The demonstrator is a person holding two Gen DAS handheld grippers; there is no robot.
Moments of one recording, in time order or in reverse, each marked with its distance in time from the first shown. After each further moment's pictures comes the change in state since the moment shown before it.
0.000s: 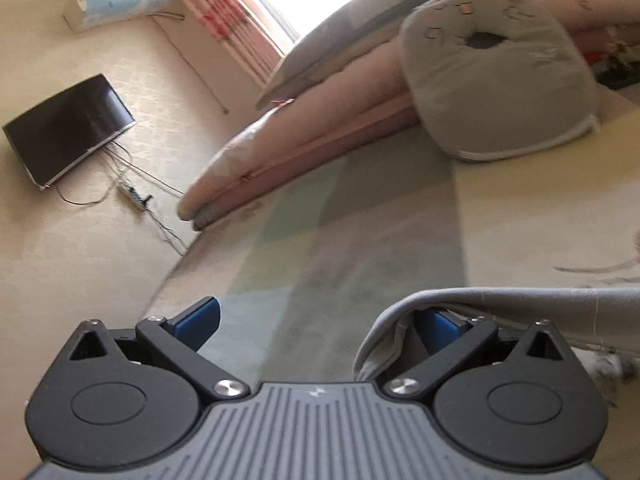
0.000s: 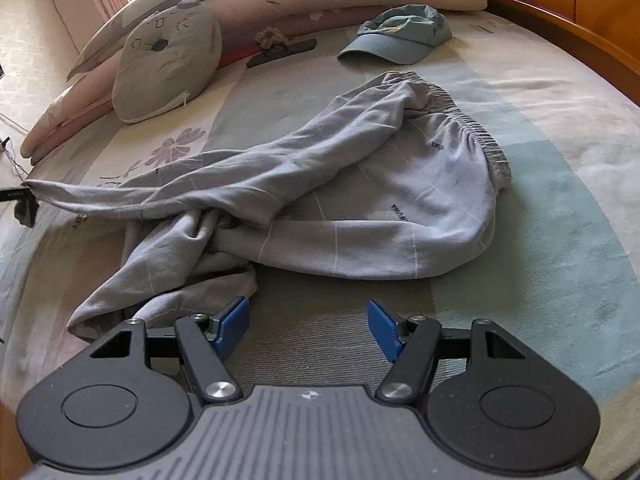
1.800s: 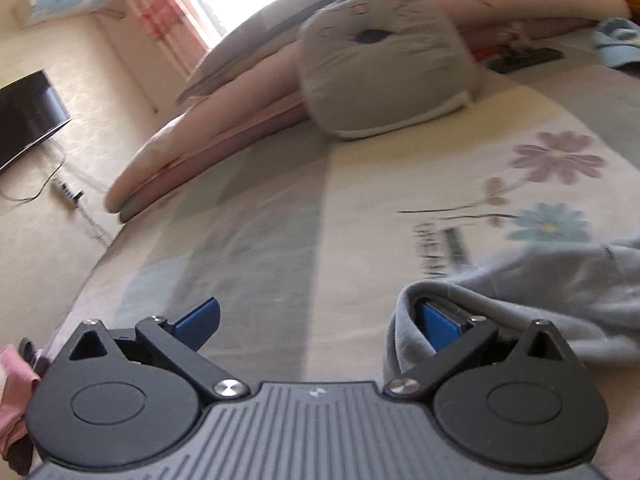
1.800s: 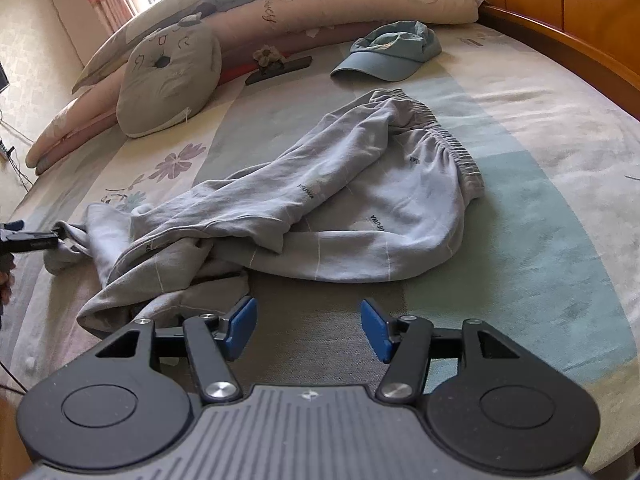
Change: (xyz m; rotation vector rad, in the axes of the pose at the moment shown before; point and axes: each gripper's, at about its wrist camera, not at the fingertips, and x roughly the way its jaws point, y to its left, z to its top) left arm -0.071 -0.053 -0.055 0.006 -0.001 -0.238; right arm -0.026 -0.009 -0.003 -0.001 -0.041 0.007
